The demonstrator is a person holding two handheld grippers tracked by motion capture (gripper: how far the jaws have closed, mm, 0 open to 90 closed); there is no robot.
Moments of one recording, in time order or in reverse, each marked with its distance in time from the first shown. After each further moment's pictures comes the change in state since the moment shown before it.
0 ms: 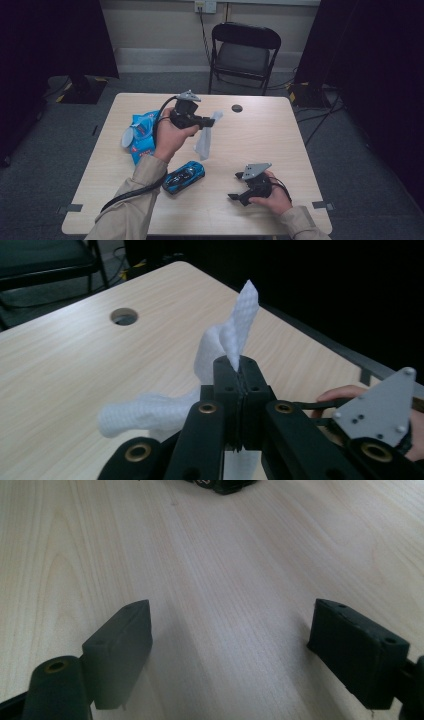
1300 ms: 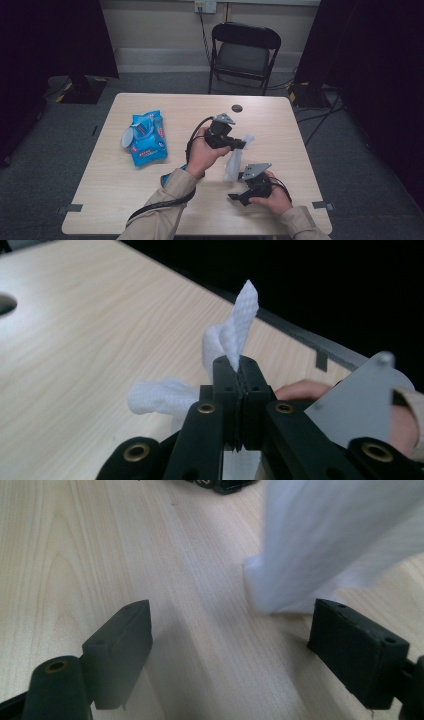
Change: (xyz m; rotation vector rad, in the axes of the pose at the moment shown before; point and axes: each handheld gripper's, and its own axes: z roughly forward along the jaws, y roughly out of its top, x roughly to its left) left arm -0.039 -0.029 0.081 0.063 -0.154 0.015; right arm 0.000 0.000 0.000 -0.001 0.001 -0.001
